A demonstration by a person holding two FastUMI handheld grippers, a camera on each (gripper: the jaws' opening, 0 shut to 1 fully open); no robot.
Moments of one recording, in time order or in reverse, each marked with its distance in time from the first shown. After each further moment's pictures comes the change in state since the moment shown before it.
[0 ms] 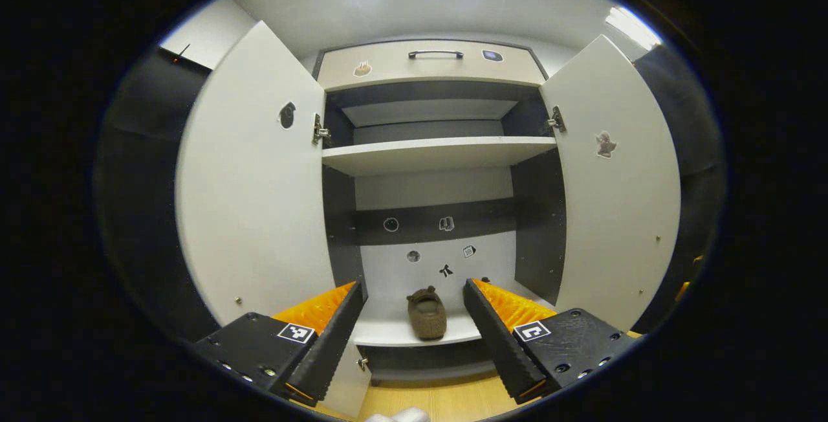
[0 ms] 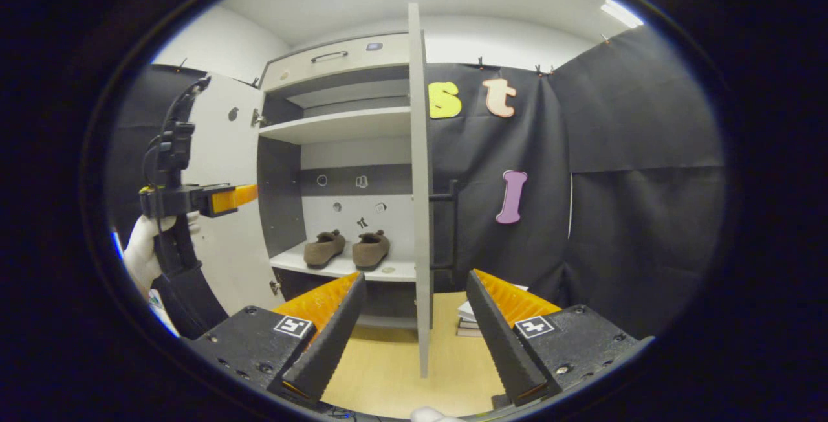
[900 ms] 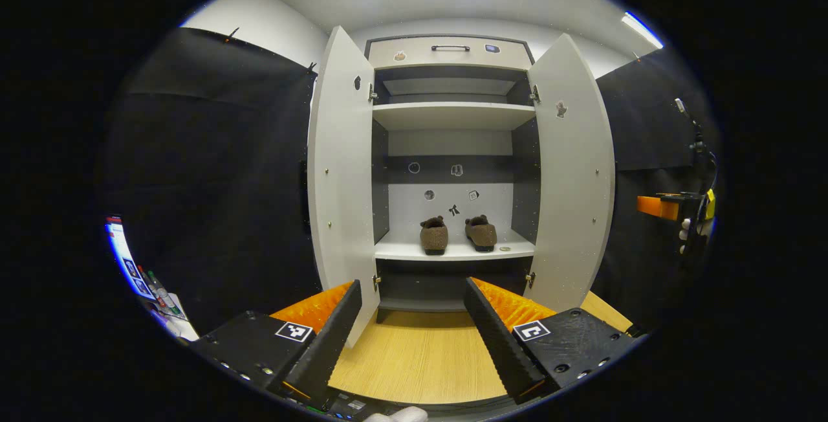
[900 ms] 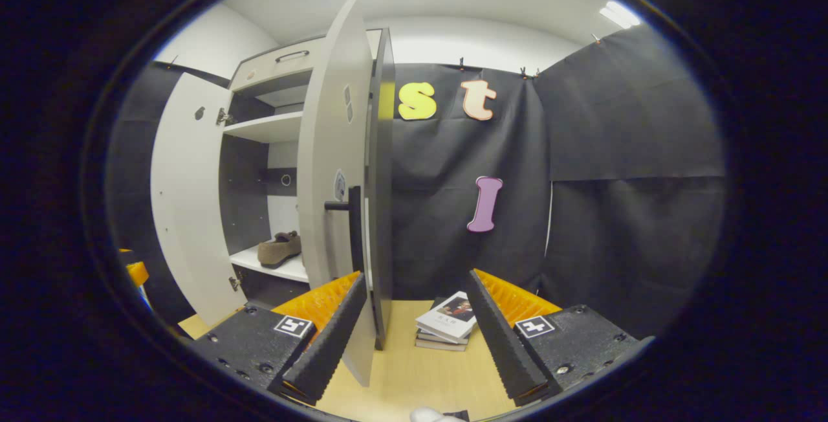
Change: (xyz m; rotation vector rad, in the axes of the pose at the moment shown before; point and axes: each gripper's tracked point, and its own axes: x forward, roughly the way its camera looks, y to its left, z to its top) left arm -0.180 -0.012 -0.096 -0.060 0.116 0.091; right arm 0.052 -0.098 0.026 -0.041 -0.027 -0.091
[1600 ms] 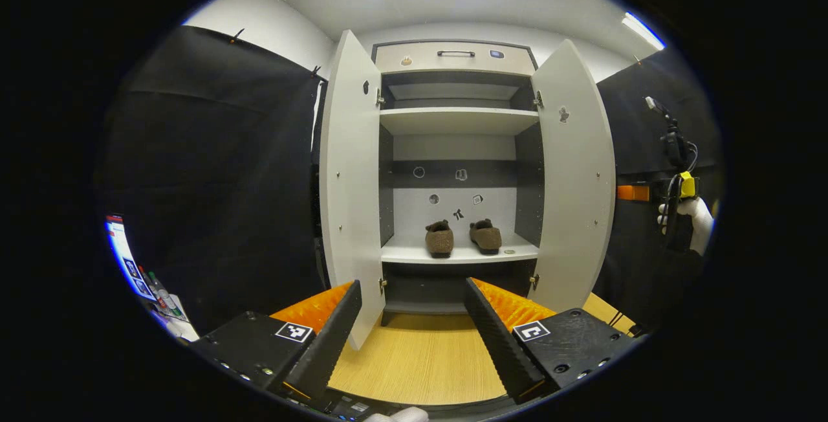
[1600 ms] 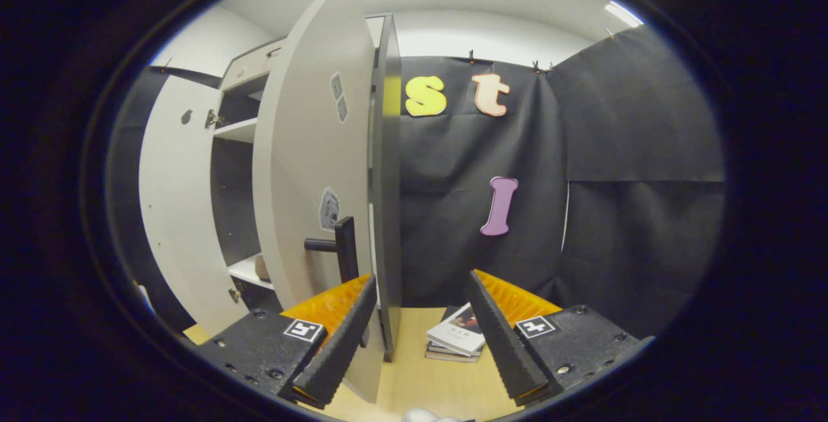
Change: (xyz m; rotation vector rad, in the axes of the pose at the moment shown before) left arm -0.004 0.017 -0.008 -0.012 -0.001 0.002; right arm 0.051 0.024 0.016 0.003 0.041 0.037
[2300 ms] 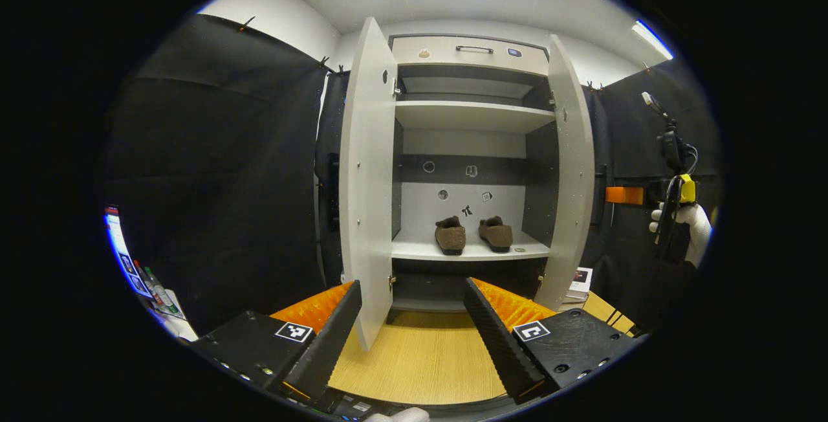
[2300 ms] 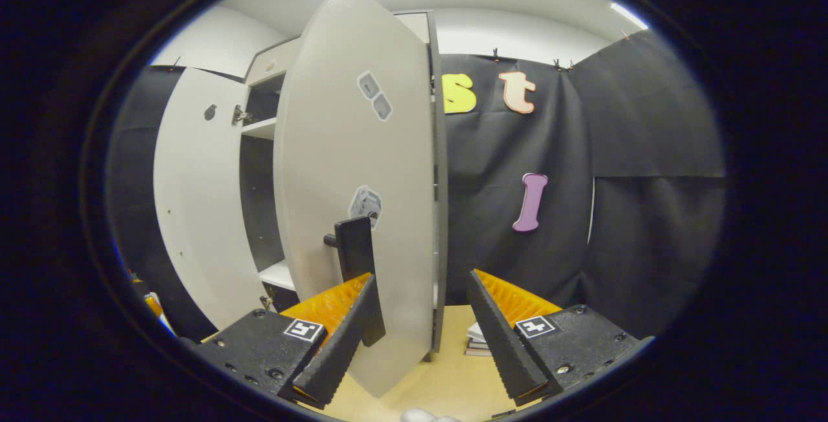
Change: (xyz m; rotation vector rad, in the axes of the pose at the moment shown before) left arm 0.014 0.047 -0.004 -0.032 0.014 -0.003; right arm 0.008 0.121 -0.006 0.008 0.006 0.100
